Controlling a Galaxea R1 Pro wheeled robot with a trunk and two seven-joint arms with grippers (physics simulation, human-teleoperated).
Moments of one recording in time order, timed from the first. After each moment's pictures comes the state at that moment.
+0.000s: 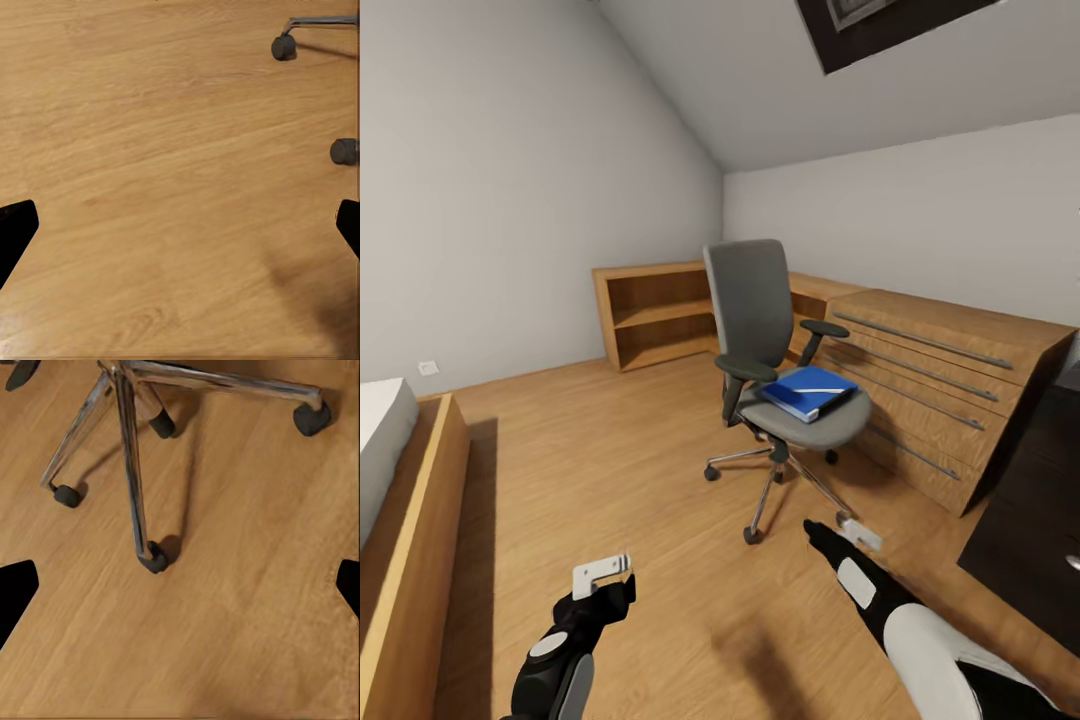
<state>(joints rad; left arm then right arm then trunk) -0.08 -0.15 -0.03 -1.48 0.13 0.53 0.29 -0.77 0.04 -0.28 -0.23 -0.33 -0.05 0.01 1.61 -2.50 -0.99</state>
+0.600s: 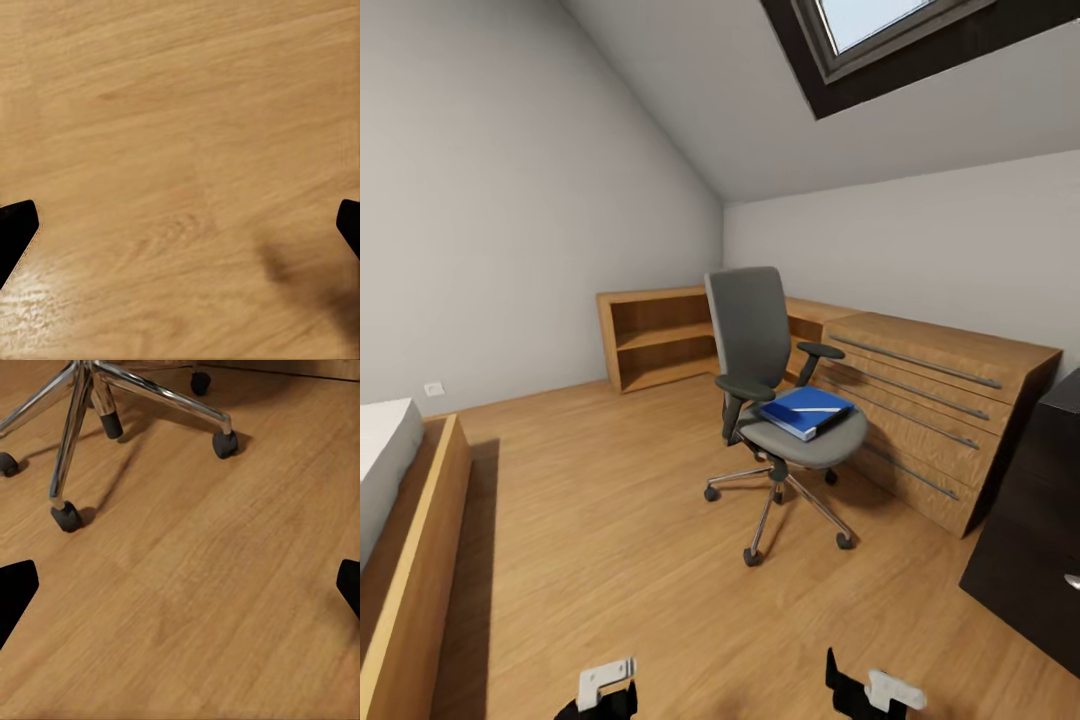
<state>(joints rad) -0.08 -0.13 -0.03 -0.88 0.13 0.13 0.28 -0.42 0.04 -0.28 0.01 -0.07 -0.78 0.02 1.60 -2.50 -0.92</state>
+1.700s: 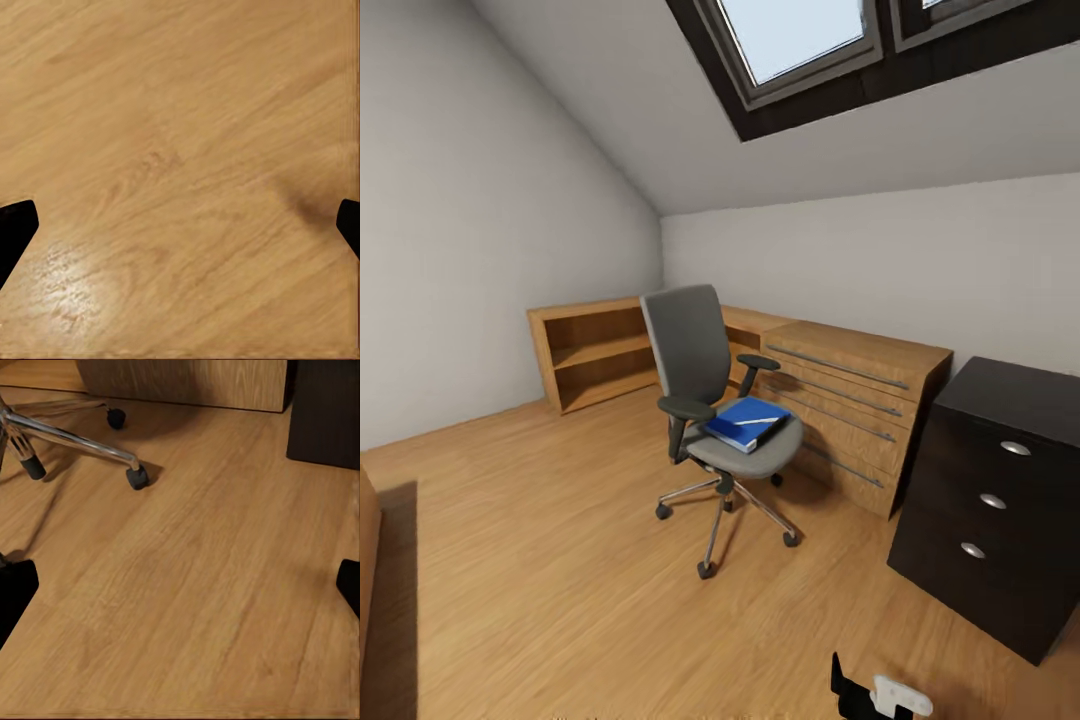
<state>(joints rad) -0.08 -0.13 -0.08 -0.58 0.11 -0.03 0.34 -0.42 0.03 -0.28 0.02 -0.08 -0.79 0.01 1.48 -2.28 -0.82</state>
